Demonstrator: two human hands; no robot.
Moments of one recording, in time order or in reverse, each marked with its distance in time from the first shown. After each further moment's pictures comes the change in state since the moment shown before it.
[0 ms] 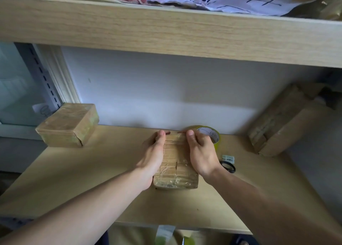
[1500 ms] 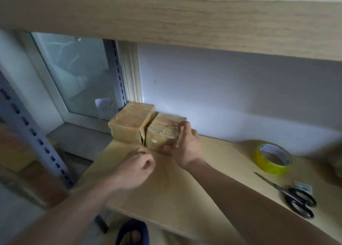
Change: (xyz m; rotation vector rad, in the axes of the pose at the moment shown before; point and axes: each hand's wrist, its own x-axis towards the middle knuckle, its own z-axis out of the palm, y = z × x) left_hand 0.021 -0.018 -0.212 1.137 -0.151 0.172; right_hand 0.041 -0.032 0.190 -0.345 -0.260 -0.144
